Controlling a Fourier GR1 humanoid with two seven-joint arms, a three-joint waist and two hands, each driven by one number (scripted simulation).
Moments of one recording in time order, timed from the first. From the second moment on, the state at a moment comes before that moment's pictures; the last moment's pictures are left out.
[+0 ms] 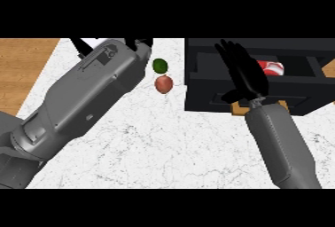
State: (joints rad) left arm -1.25 0.26 -0.60 -0.82 0.90 0.84 -0.04; right arm -0.63 -0.14 0.01 -1.06 1.20 -0.17 -0.11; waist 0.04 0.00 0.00
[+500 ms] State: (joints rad) left arm -1.19 0.34 -0.59 -0.95 0.87 0.85 0.03; right arm -0.80 -0.15 -0.06 -0.72 1.27 -0.43 -0.15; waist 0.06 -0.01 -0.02
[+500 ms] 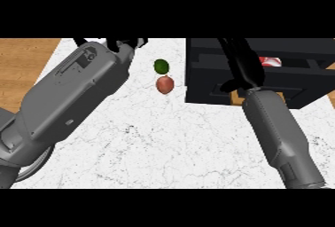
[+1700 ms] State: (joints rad) left arm -1.12 0.44 -0.58 -1.15 0.81 0.85 0.14; right arm -1.14 -0.22 -0.18 -0.22 1.31 -0.64 -0.11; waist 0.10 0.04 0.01
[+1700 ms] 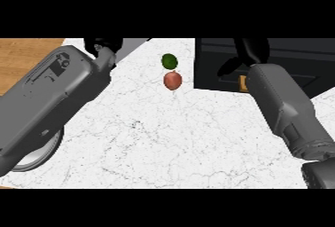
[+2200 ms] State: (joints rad) left arm -1.08 0.47 -0.57 -1.21 0.79 0.85 0.15; right arm -1.20 -0.19 -0.33 -0.18 1.15 -0.50 -0.29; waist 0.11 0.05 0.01
